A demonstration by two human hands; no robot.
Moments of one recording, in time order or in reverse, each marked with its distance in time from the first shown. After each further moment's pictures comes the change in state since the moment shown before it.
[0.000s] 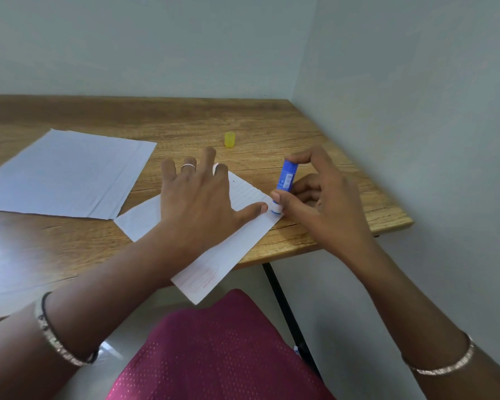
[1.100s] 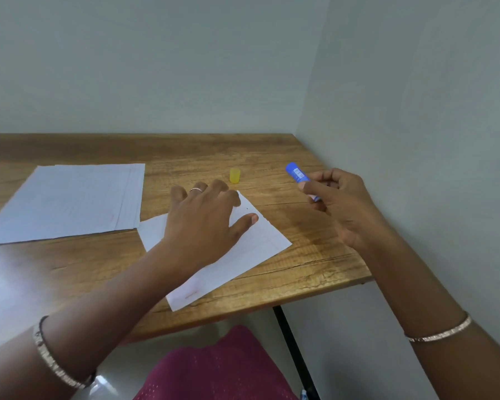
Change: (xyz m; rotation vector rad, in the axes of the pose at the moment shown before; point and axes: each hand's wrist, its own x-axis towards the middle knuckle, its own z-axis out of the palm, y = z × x) left_hand 0.027 -0.015 -0.001 -0.261 0.011 0.065; right_hand 0.083 0.035 -0.015 0.479 0.095 0.460
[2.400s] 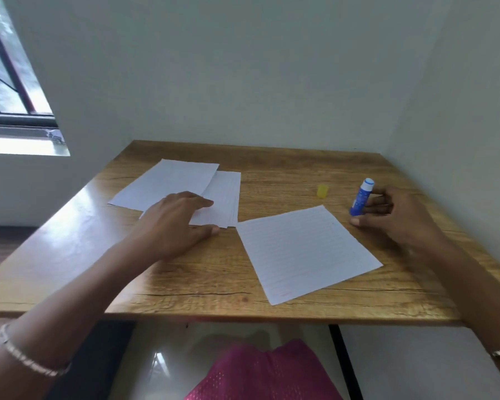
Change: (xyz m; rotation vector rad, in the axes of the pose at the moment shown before) left_hand -0.079 -0.160 -0.038 -0.122 -0.099 -0.322; right_hand 0.032 0.015 0.039 -0.502 -0.203 -0.138
